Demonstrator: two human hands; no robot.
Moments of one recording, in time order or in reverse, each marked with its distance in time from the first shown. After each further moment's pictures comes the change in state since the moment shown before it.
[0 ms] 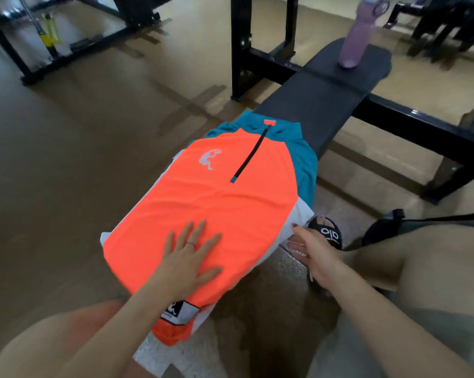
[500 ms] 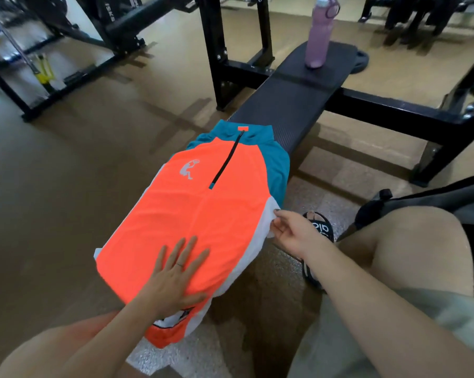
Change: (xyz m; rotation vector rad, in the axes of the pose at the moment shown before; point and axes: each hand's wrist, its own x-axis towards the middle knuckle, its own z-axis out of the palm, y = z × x) left_hand -0.021 0.016 -0.002 0.224 -0.092 0.131; right_hand 0.004 -0.033 -0.016 0.647 -0.138 0.113
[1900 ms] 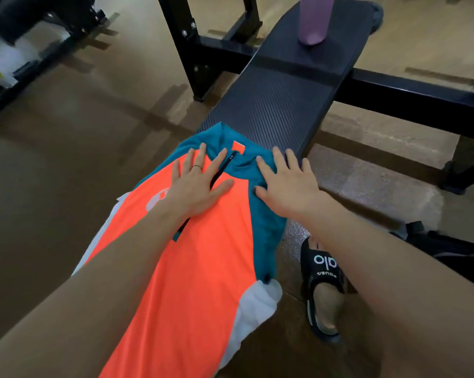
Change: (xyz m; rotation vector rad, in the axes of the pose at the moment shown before) left_hand 0.384 -0.027 -0.123 -0.150 0.116 -0.186; right_hand 0.156 -0.183 0.068 -2.221 0.212 -0.668
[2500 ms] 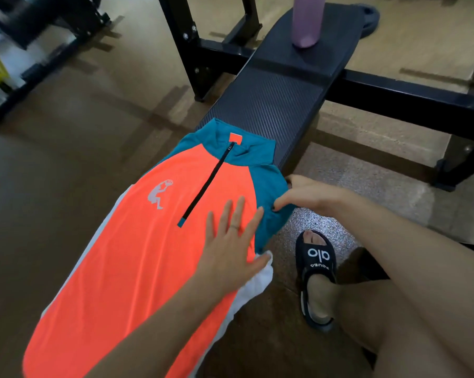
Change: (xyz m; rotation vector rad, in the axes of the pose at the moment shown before) left_hand -0.135 0.099 0.043 0.020 0.071 0.185; right_hand -0.027 0.050 0.002 1.046 -0.461 0.254
